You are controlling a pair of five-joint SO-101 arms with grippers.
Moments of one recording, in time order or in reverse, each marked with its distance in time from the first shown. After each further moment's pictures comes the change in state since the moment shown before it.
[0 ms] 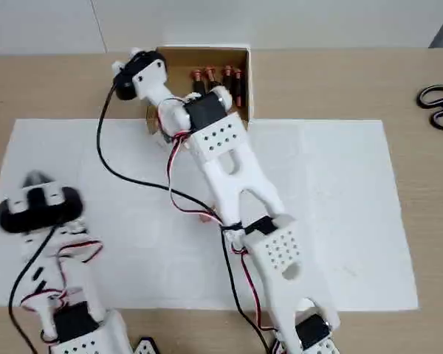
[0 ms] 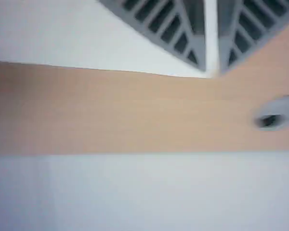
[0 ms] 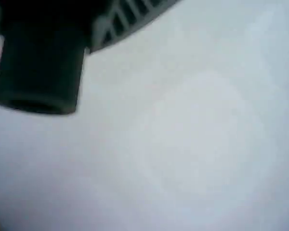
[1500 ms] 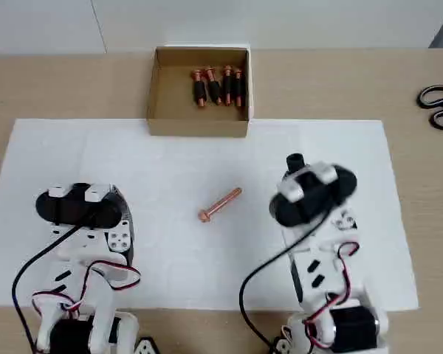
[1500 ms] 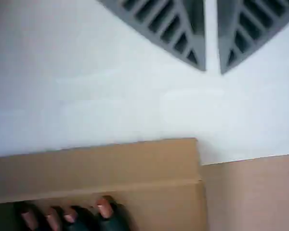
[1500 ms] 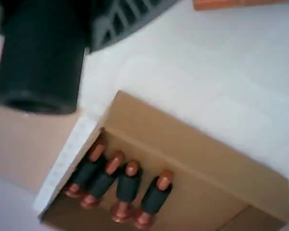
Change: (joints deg) left arm 22.2 0.0 -17.6 33.8 8.4; right arm 24.1 -142.6 141.3 -49.8 0.0
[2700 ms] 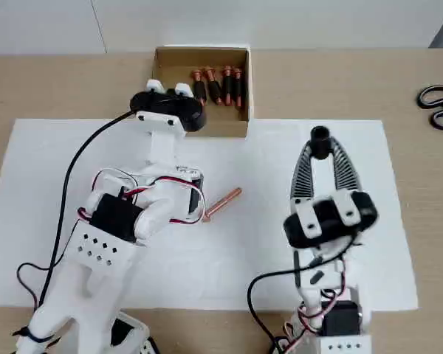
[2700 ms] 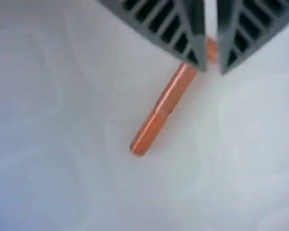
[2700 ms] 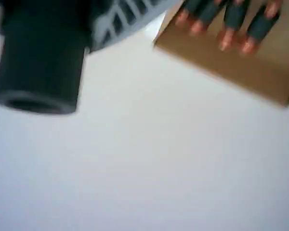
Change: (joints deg) left arm 19.8 67.8 -44.8 6.8 16.3; right arm 4.0 -5.9 20.2 -38.6 0.0
